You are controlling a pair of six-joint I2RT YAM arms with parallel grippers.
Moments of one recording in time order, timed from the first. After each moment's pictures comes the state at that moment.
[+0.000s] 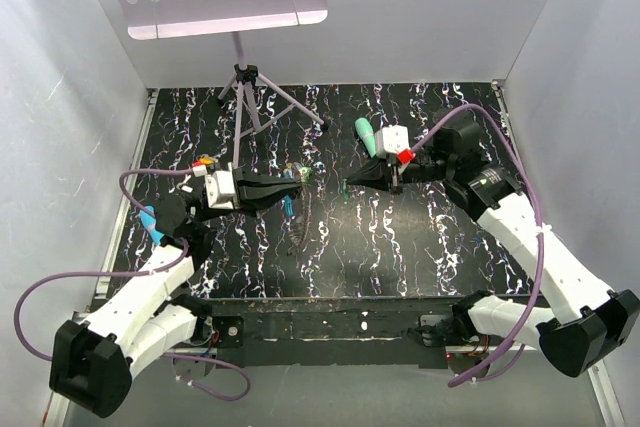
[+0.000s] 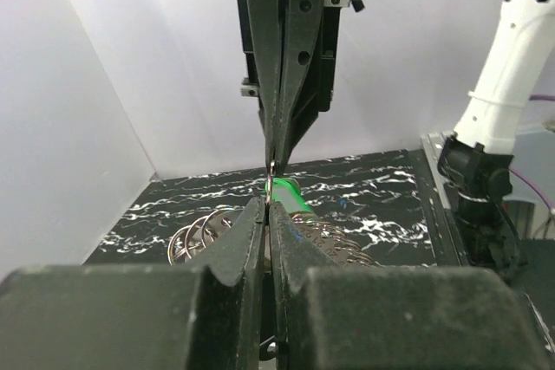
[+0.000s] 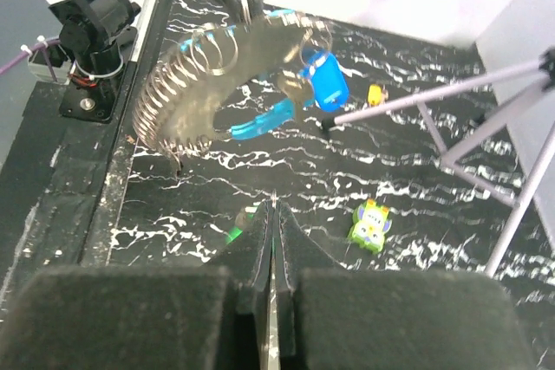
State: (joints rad) left arm -0.42 0.88 0.55 0.98 0.92 -0.24; right arm 0.54 1.12 1.18 -0.38 -1.00 -0.50
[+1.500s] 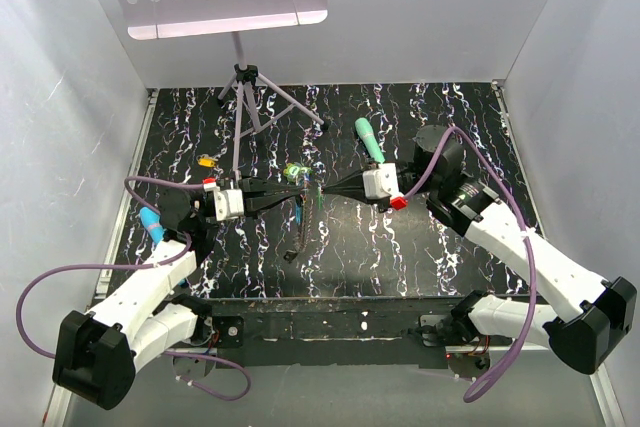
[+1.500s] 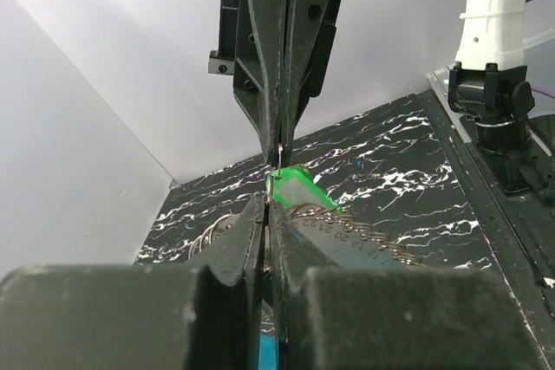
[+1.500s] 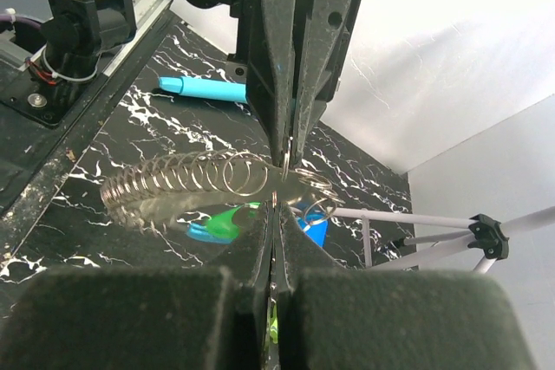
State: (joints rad) left arm -0.39 0.95 0.55 1.01 1.12 -0.01; right arm 0.72 1.11 1.05 -0.04 -1.02 -0.73
